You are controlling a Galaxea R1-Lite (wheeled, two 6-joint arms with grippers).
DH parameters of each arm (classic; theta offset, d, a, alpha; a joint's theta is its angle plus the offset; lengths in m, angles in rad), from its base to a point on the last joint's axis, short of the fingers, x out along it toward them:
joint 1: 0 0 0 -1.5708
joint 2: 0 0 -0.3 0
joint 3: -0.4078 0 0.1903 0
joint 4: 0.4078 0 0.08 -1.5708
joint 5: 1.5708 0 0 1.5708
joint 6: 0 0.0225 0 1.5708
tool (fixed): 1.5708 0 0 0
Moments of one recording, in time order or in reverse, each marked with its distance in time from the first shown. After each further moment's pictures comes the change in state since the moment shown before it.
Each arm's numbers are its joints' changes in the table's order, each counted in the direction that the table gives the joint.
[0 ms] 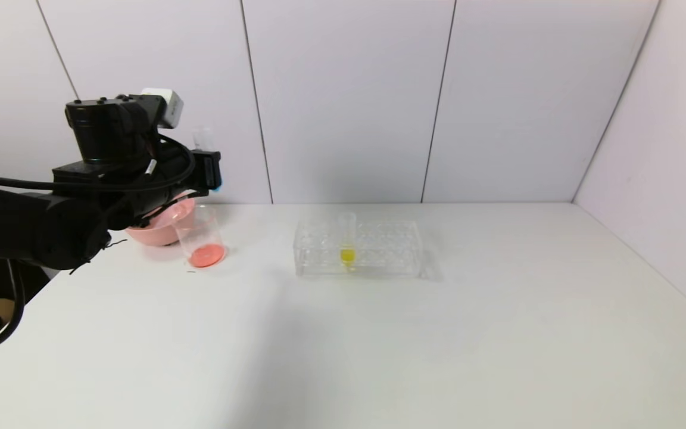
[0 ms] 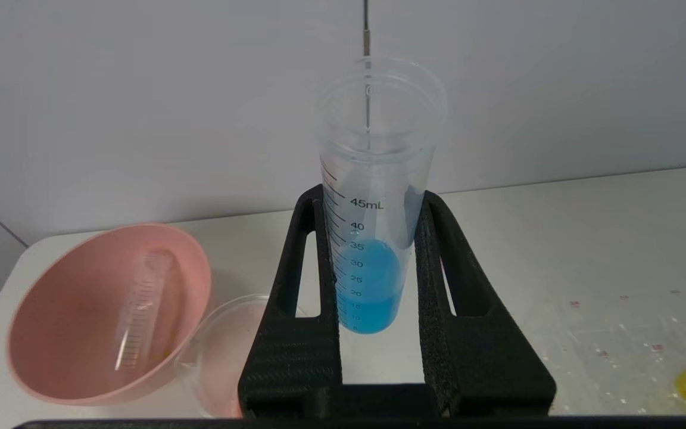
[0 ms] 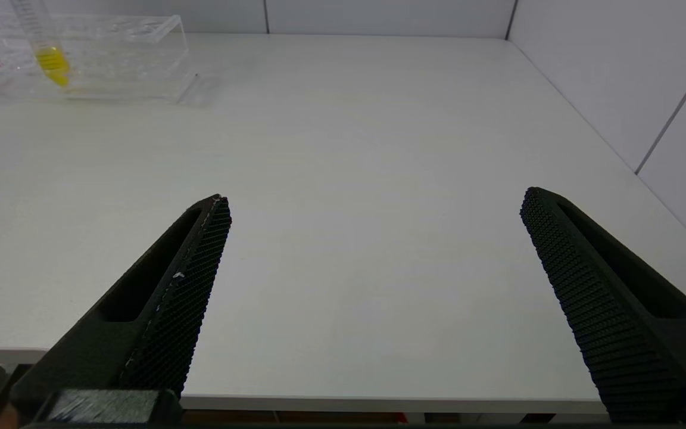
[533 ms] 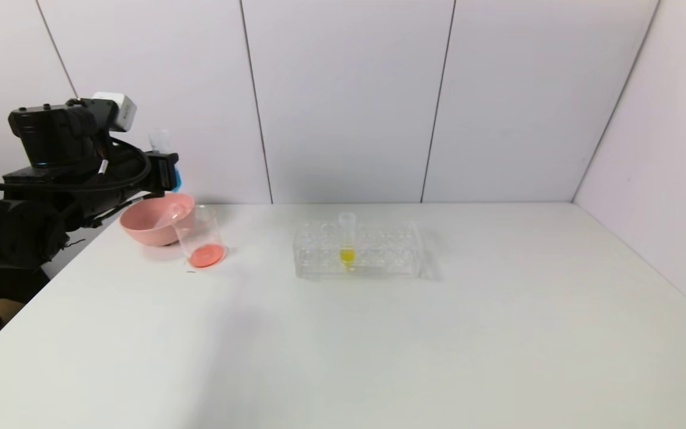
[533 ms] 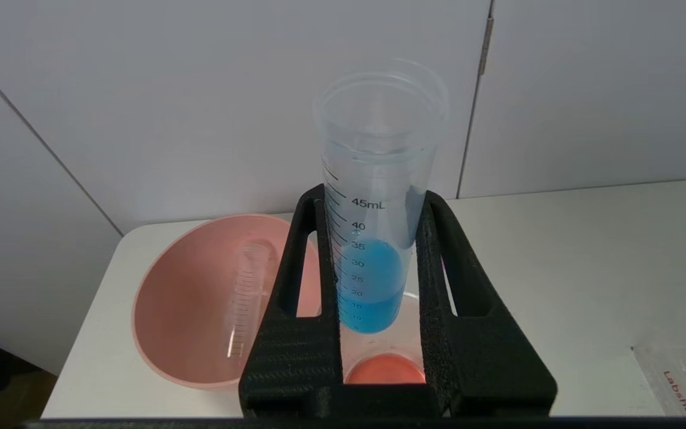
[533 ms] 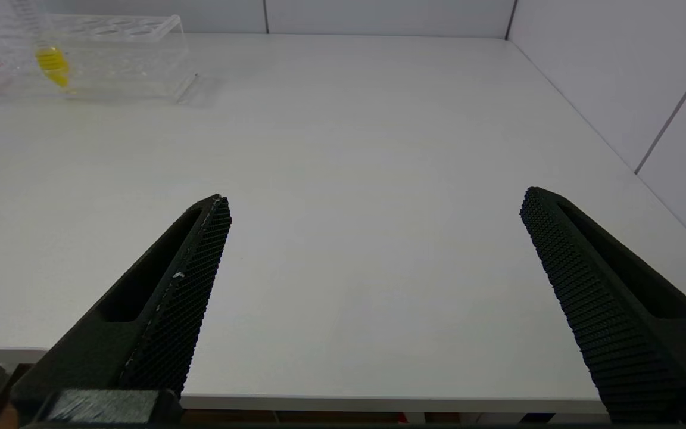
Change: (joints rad) left arm 0.184 -0.001 0.036 -0.039 0.109 0.042; right arm 0.000 0.000 0.000 0.000 0.000 0.000
